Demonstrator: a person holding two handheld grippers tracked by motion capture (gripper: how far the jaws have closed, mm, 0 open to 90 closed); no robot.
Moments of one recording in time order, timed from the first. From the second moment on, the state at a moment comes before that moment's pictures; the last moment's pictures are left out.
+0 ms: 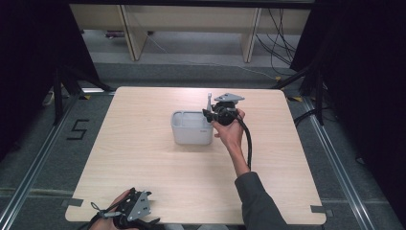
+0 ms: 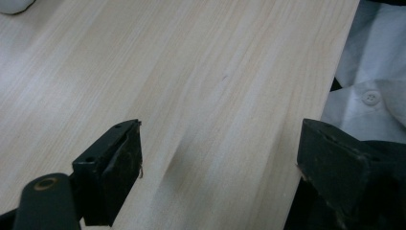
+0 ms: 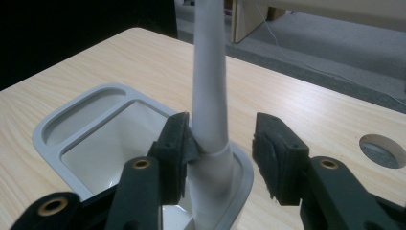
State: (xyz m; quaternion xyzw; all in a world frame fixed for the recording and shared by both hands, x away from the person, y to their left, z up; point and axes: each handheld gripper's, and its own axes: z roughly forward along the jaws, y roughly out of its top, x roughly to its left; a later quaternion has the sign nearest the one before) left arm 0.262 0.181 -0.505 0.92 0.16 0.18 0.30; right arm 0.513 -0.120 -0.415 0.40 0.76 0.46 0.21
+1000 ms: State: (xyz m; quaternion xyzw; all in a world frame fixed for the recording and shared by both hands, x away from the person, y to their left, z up) left arm 0.264 0.182 -0.504 0.93 0.16 0.17 0.30; right arm 0.487 -0.134 -0.405 0.40 0.75 0.48 0.20
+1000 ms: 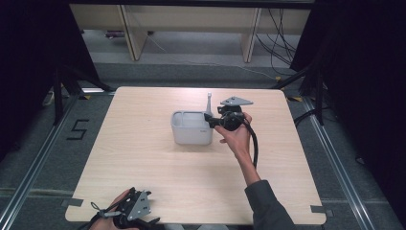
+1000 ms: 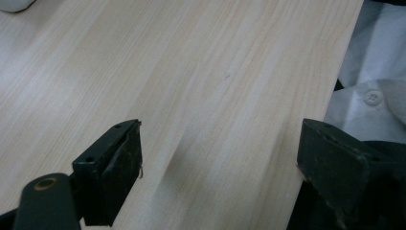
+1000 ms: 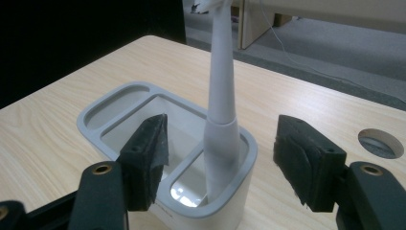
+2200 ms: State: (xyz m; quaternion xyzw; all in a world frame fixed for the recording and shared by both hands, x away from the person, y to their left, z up) left arm 0.262 0.181 -0.505 0.92 0.16 0.18 0.30; right arm 0.462 -0.139 -0.407 0.37 0.76 0.50 0.20
